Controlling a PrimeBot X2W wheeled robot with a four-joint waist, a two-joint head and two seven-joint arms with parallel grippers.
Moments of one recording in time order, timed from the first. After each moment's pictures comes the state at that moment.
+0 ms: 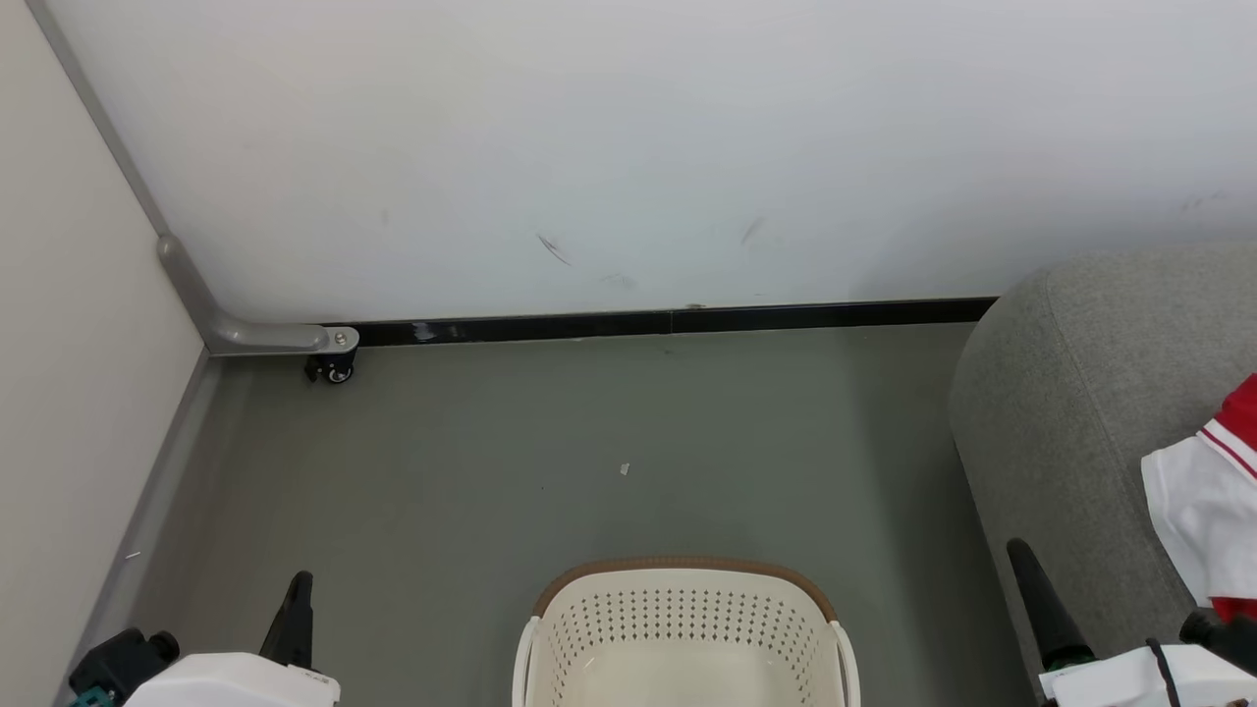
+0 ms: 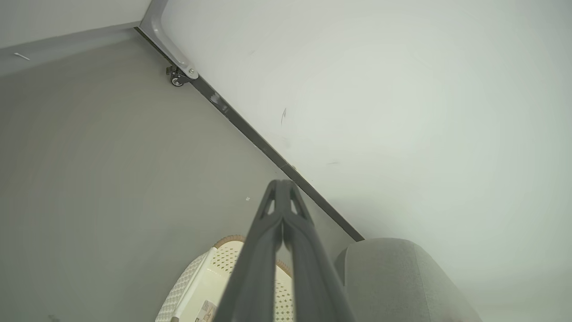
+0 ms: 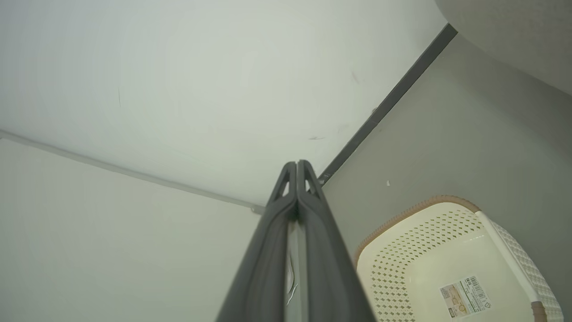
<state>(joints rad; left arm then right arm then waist) -0.06 0.07 -0.05 0.31 -1.09 0.01 -0.02 0.07 -0.08 0.01 0.15 1.10 0.13 -0.09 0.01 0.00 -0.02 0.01</state>
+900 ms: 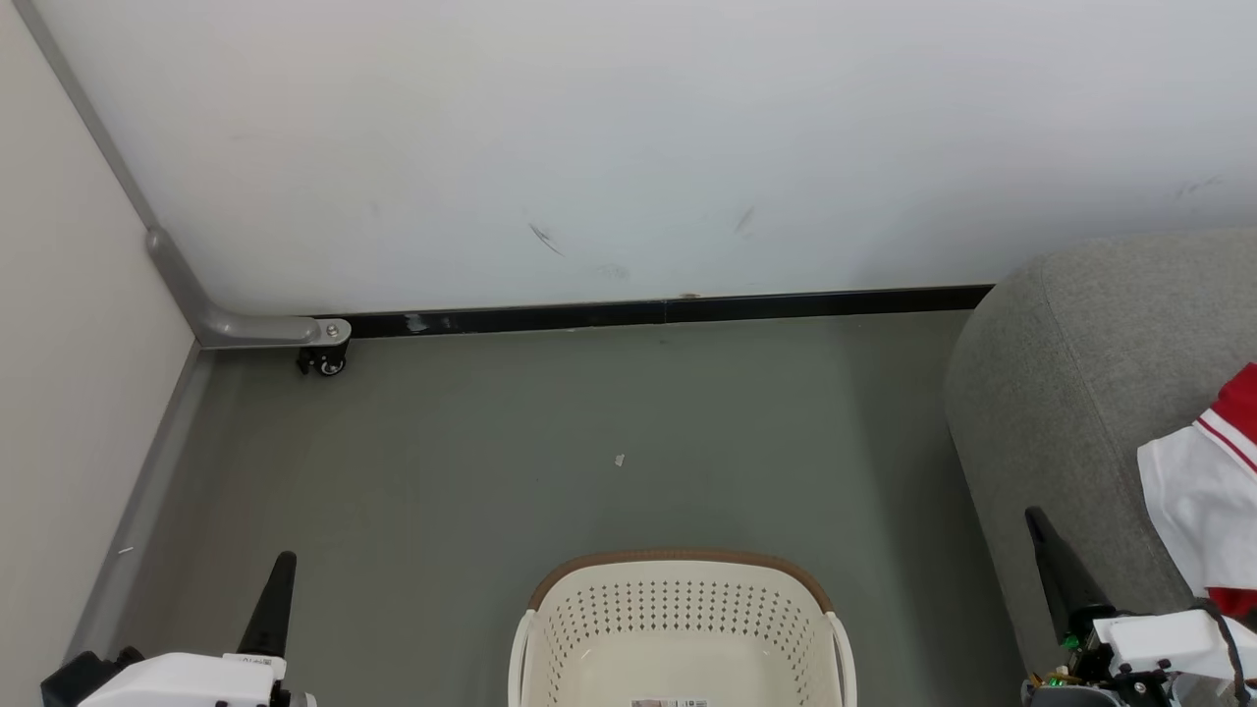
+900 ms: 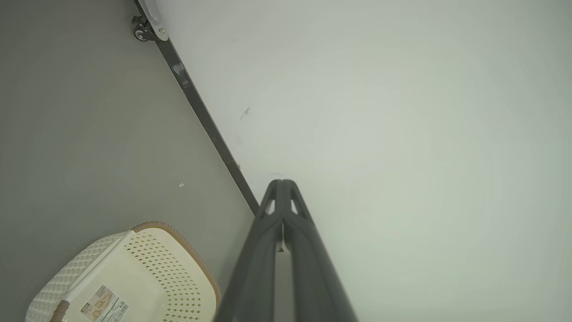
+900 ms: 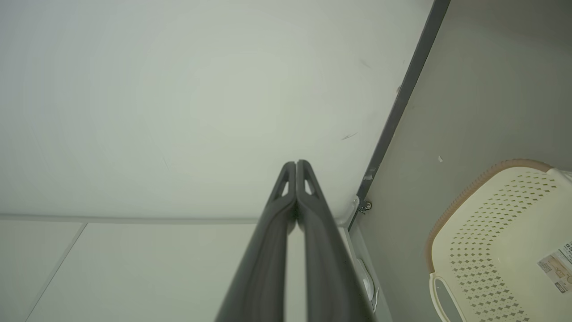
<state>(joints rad) -0.06 0.05 0.04 0.29 -1.41 -0.07 0.07 -0.01 -0.10 0.00 0.21 1.49 0.13 -0.03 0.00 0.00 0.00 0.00</state>
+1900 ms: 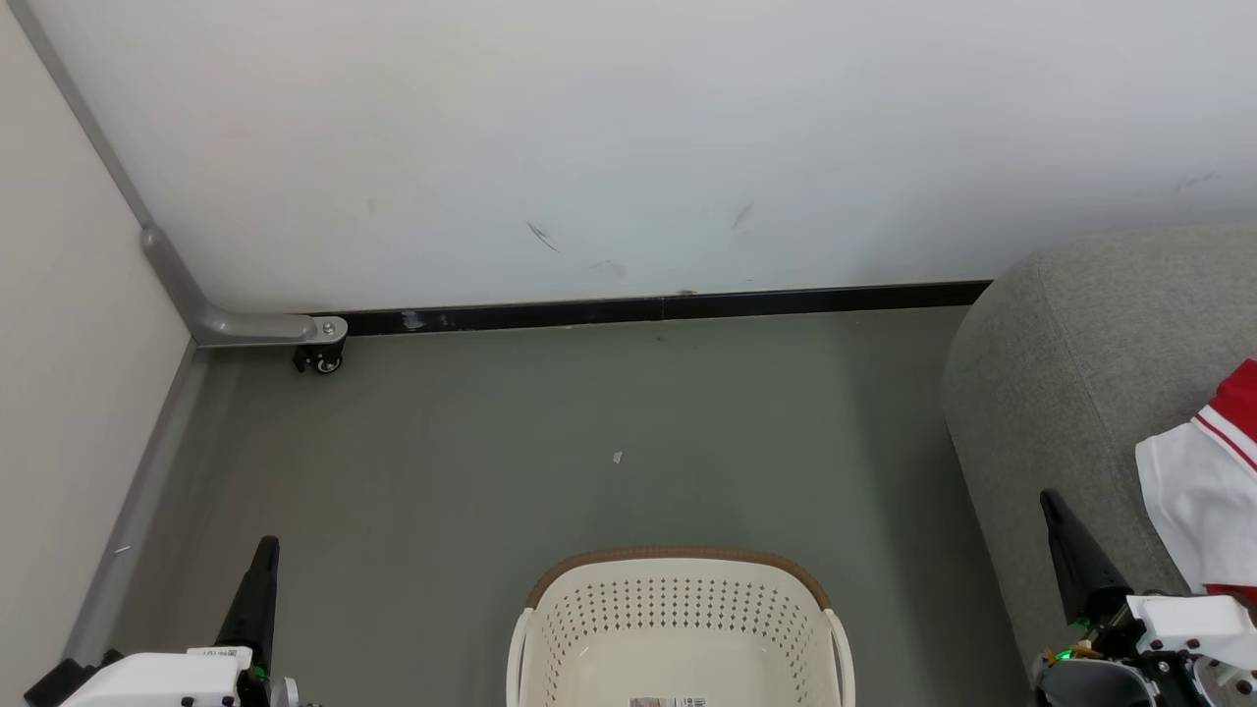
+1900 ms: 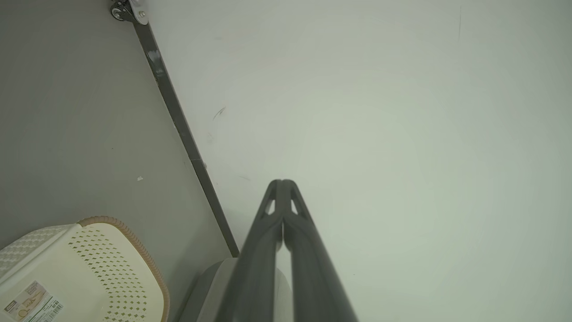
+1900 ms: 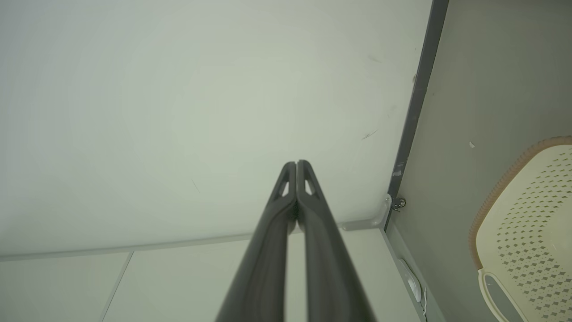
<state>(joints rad) -0.07 0.03 0.09 0.28 -1.59 -0.12 0.11 -0.05 -0.12 -0.01 0.25 1.71 0.13 0.01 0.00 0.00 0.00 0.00</state>
